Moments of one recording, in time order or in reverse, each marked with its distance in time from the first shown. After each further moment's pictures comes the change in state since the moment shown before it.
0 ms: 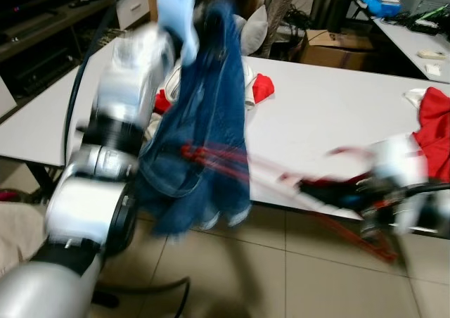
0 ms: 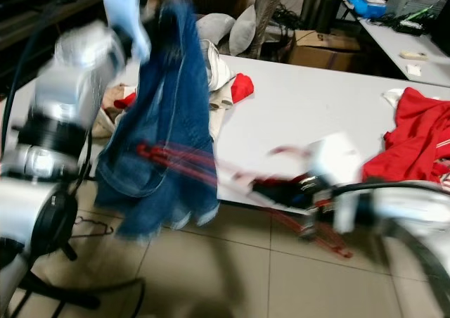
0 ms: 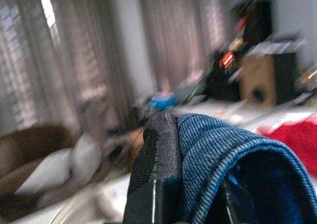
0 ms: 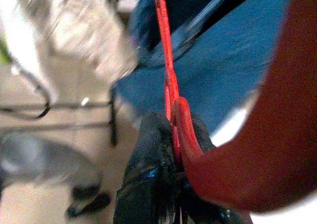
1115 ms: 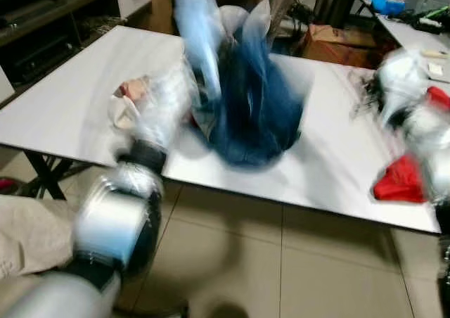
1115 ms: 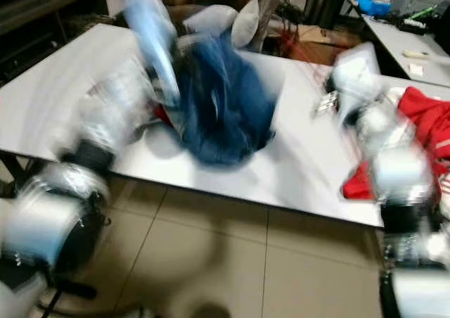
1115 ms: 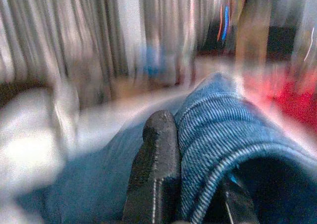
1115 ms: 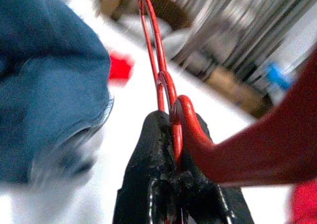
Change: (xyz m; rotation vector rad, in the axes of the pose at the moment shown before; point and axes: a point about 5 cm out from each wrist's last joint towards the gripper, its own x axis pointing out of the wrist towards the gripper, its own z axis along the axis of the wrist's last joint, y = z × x) left arm -0.021 -0.047 -0.128 -0.081 0.271 0.016; right arm -0.005 -0.143 -0.028 -0.012 0.057 -1.012
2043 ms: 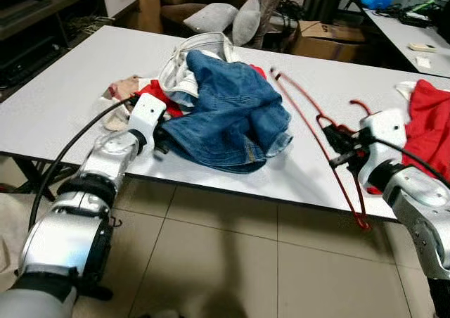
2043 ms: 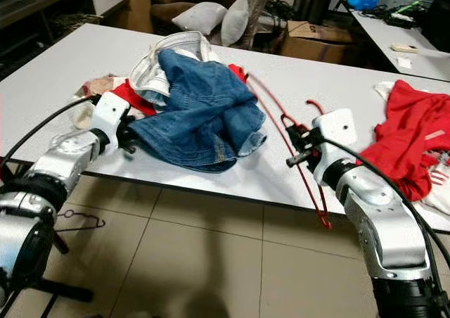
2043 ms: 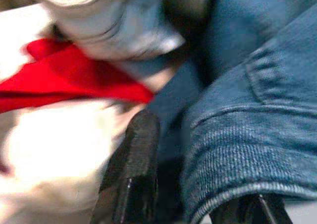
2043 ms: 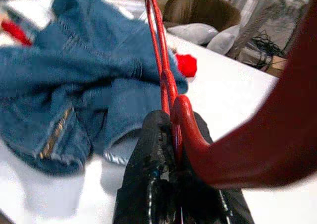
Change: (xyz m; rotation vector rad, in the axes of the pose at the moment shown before) left arm -0.092 0.079 -0.078 -0.030 0.320 0.165; right arm -0.056 0.050 -0.003 0.269 -0.091 0.162
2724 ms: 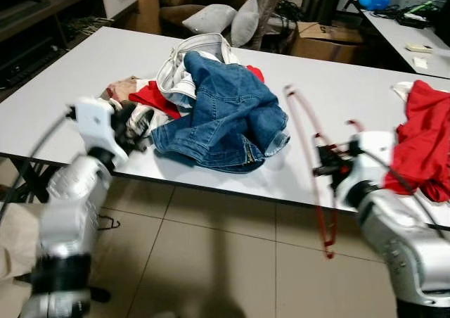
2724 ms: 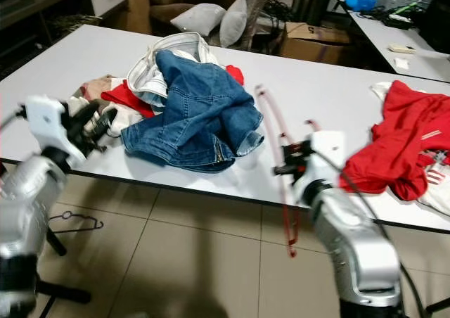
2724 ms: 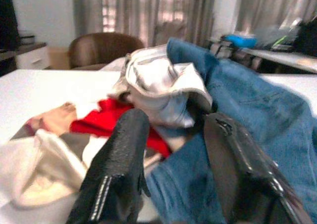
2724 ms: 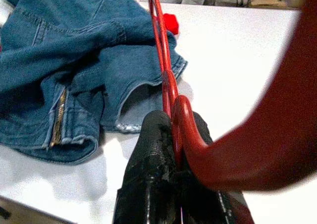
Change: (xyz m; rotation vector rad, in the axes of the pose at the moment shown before) left arm -0.080 -0.024 0.010 -0.125 -0.328 0.296; right arm -0.004 0.040 -0.024 0.222 0.121 -0.141
